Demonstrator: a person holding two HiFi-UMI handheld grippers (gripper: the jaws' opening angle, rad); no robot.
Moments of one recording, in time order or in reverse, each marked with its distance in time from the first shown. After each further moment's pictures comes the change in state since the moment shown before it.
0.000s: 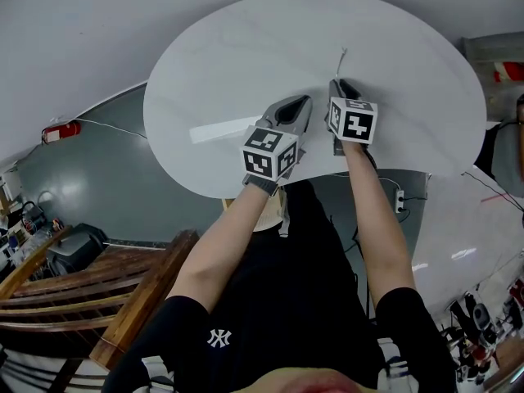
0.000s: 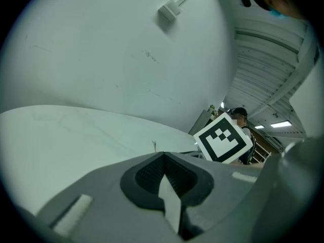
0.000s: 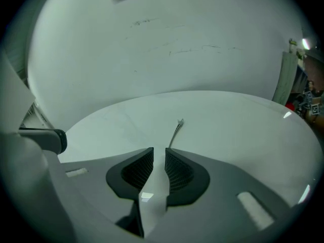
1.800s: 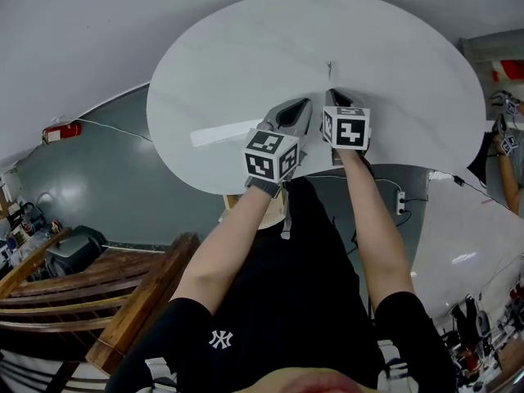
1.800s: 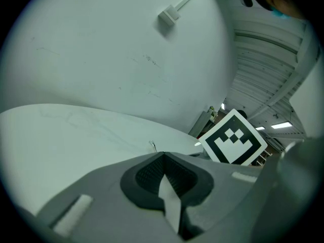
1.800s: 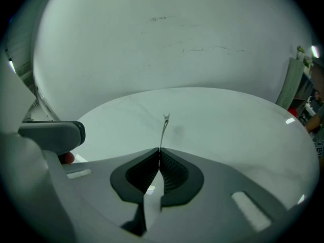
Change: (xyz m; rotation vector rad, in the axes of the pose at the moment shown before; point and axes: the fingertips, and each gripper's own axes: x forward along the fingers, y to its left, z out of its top) left arm -0.020 -0.011 -0.012 -0.006 -0.022 0.011; right arm -0.027 0.030 -0.026 -0.070 0.059 0.025
